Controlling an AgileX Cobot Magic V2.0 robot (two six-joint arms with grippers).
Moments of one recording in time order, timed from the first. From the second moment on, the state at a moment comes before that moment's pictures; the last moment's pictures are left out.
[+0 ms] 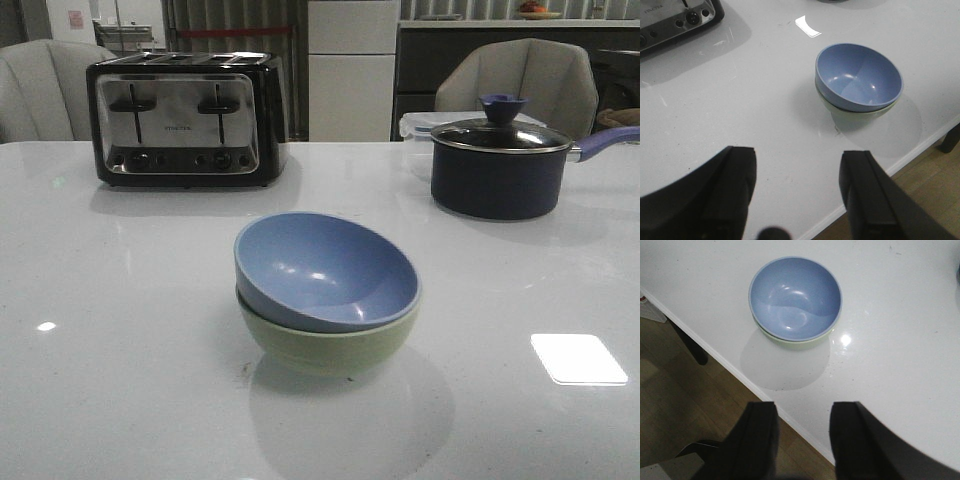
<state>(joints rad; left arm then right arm) -0.65 0.60 -0.63 0.07 0.67 0.02 0.48 0.60 -0.65 0.23 0.78 -0.22</state>
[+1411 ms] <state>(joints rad) -0.37 0.34 -0.48 0.05 0.51 0.02 0.48 0.60 -0.65 0.23 0.78 -0.22</state>
